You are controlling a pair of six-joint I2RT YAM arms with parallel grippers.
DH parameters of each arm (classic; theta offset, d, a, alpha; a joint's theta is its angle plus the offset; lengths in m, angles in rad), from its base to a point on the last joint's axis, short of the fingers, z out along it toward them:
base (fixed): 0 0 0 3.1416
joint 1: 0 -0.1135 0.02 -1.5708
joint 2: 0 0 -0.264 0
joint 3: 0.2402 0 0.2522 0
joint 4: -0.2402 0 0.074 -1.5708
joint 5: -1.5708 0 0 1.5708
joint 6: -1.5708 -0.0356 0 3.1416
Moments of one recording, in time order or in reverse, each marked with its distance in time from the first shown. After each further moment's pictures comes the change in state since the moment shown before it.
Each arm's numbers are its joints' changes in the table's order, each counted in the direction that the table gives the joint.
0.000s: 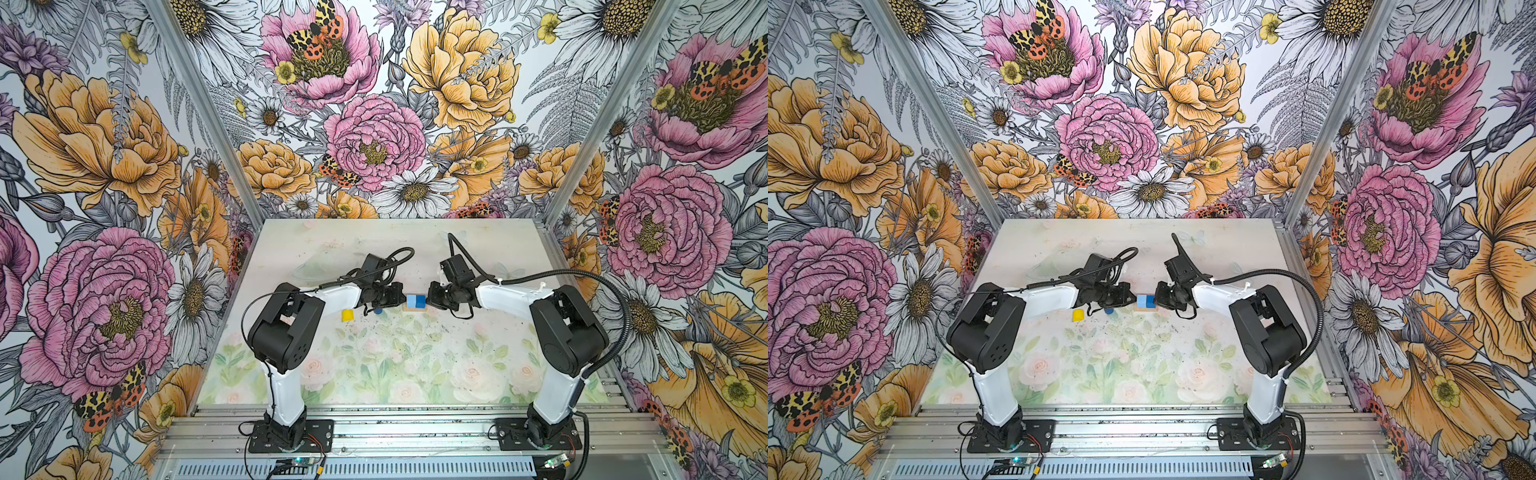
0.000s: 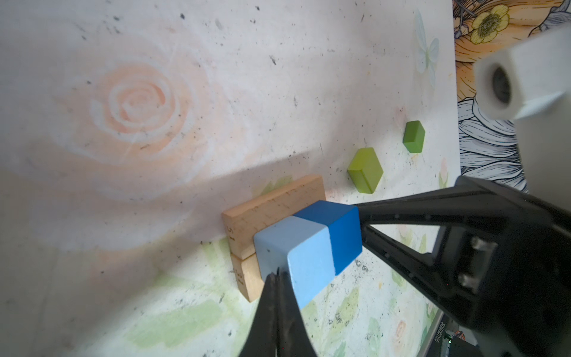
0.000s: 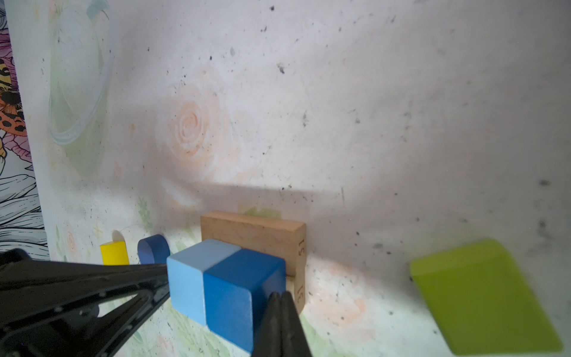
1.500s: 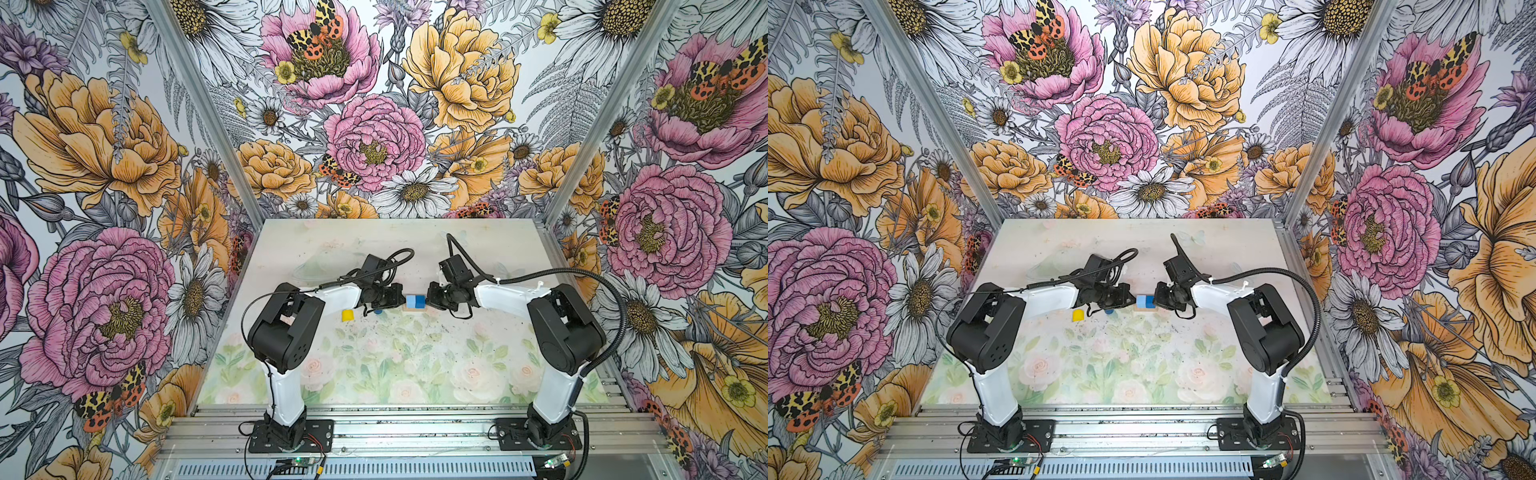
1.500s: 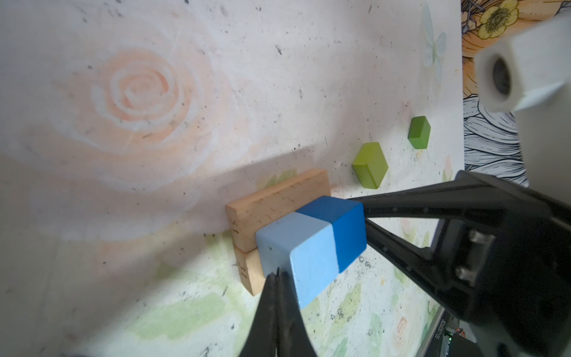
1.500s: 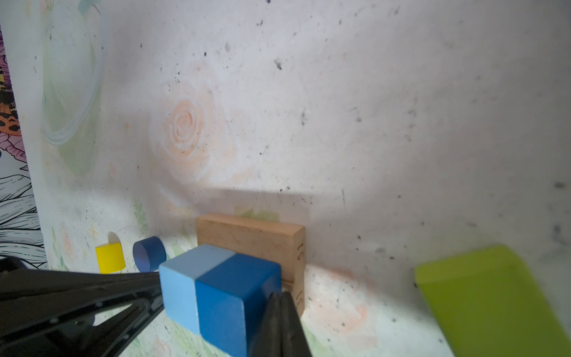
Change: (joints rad) left arm 0.000 0.000 0.000 -0.023 0.001 -0.001; right arm -0.001 -0.014 0.009 -0.002 0.001 -0.002
